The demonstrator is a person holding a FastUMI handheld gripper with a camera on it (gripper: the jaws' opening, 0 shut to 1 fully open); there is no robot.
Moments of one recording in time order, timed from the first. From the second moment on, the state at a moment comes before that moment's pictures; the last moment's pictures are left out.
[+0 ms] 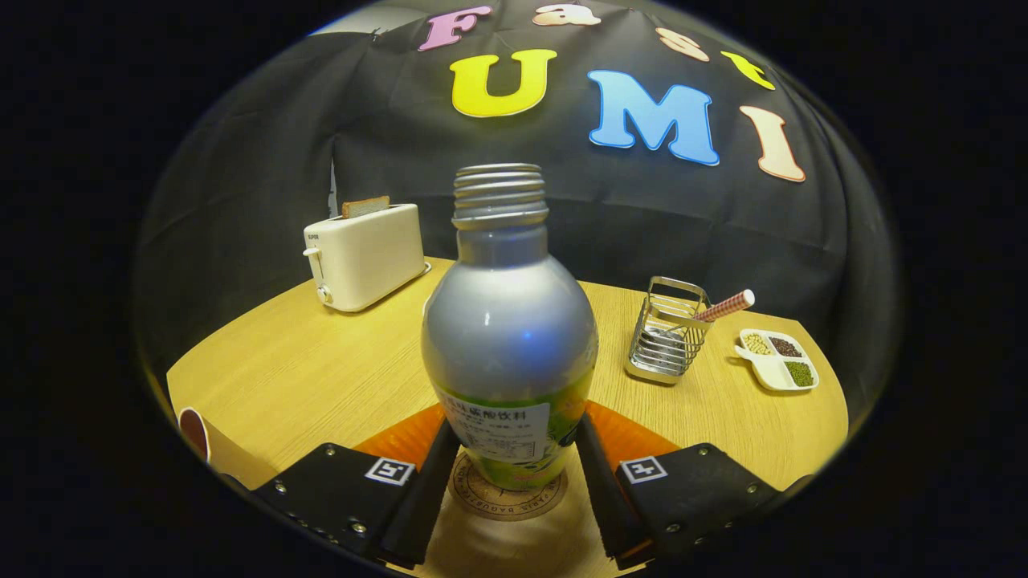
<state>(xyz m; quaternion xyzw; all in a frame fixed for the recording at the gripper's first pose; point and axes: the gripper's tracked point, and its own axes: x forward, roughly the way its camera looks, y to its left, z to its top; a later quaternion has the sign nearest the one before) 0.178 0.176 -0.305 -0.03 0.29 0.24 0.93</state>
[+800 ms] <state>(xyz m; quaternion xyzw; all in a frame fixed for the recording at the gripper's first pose) 0.162 0.164 -0.279 -0.02 0.28 0.22 0.93</state>
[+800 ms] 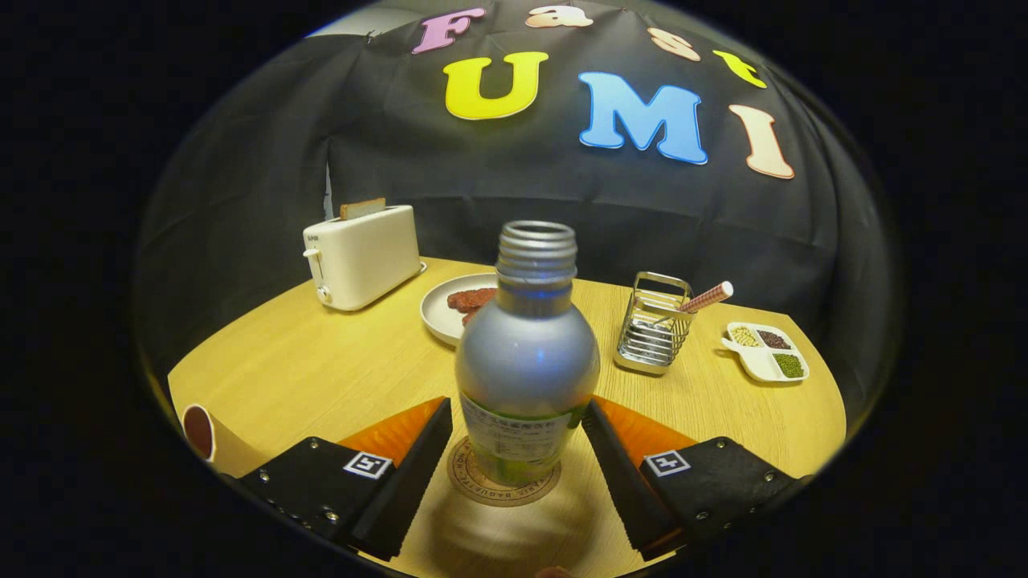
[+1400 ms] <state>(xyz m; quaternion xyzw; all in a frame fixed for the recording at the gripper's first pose) 0.114 0.155 -0.138 0.02 0.16 0.19 0.97</state>
